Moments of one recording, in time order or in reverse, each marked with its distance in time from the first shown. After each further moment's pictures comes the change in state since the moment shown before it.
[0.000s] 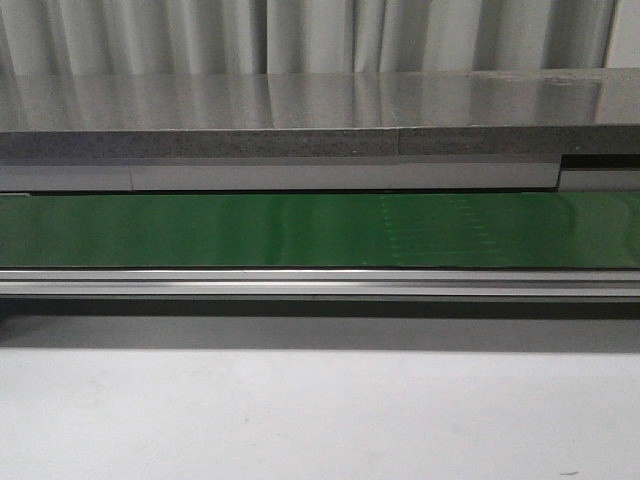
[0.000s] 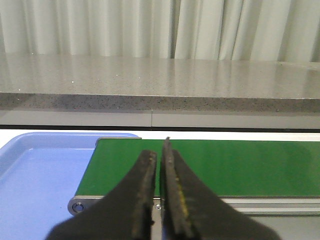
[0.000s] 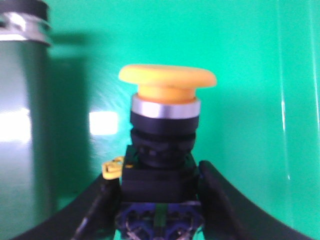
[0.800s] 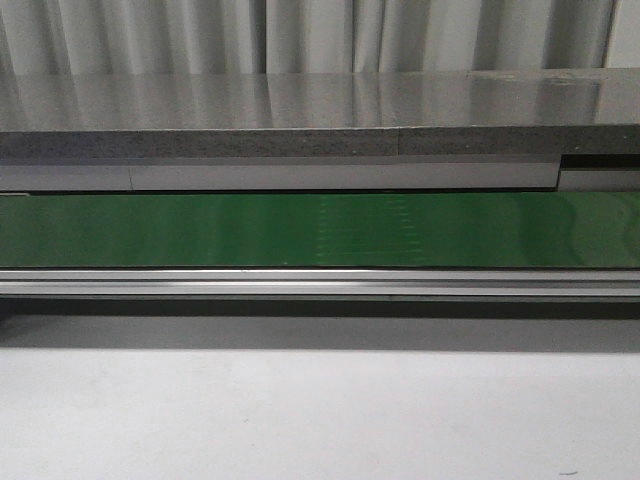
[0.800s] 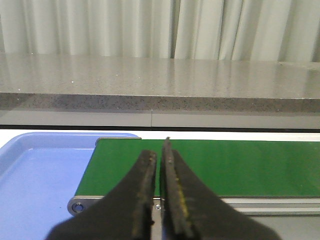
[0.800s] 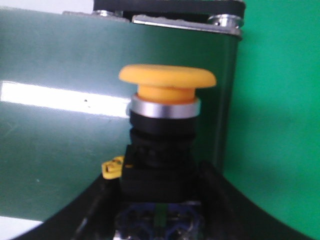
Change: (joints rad) left arm 0.000 0.000 0.000 0.000 0.000 0.000; right arm 0.273 -0.146 0.095 -0.060 0.096 0.163
